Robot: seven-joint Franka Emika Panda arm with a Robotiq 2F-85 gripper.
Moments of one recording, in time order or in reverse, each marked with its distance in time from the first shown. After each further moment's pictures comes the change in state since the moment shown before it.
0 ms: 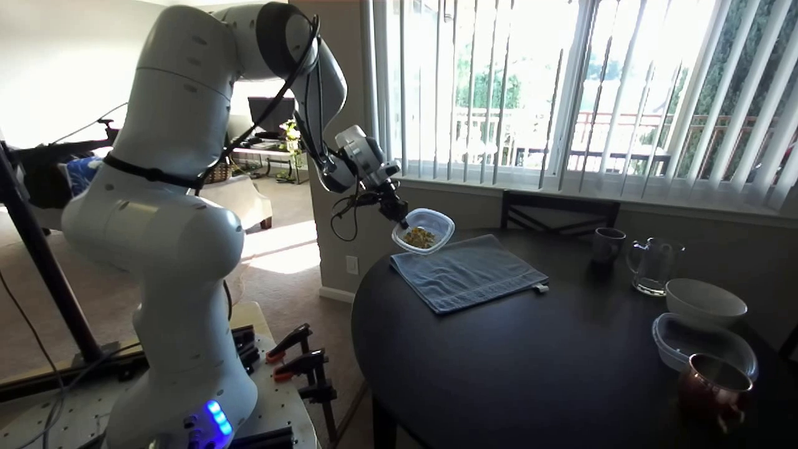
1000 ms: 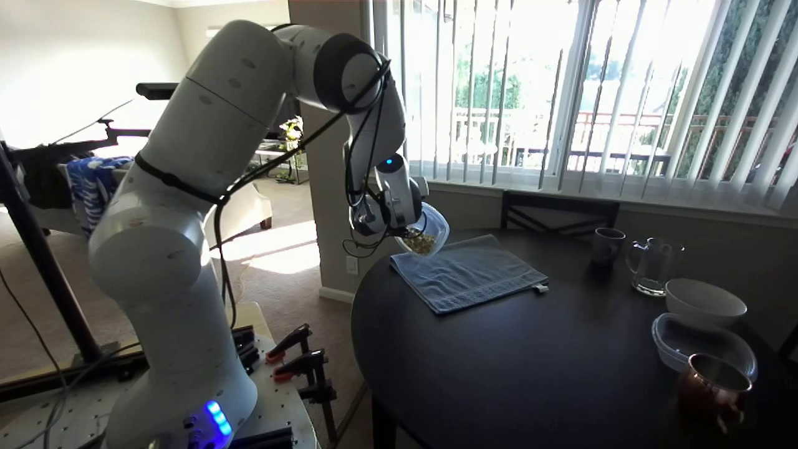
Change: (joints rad) arm -0.635 0.155 0.381 -0.127 -0.116 0.930 -0.163
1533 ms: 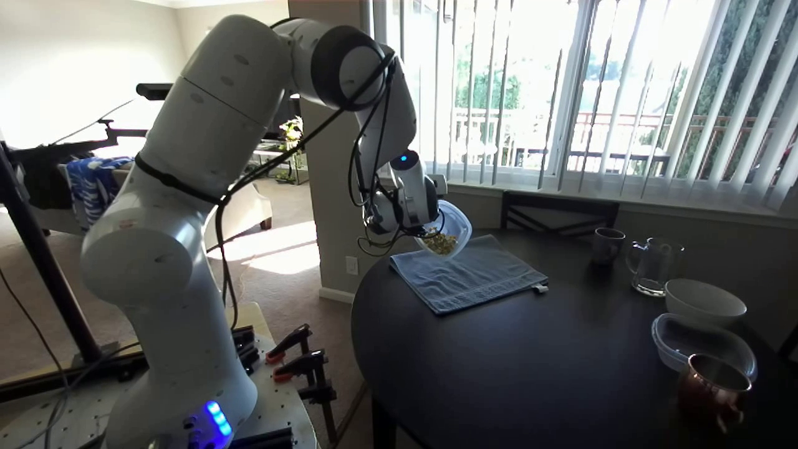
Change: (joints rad) arm -0.081 -0.026 -0.008 0.008 0.028 -0.011 0.000
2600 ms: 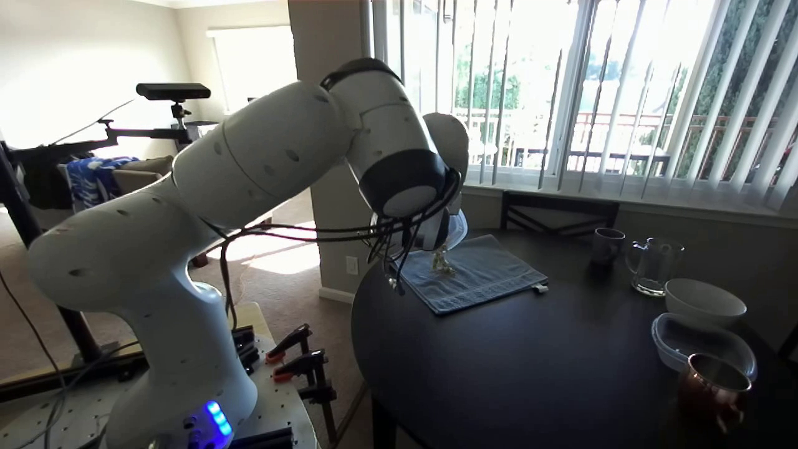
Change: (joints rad) arm -0.550 0.402 0.547 0.053 -0.164 -0.005 -0.052
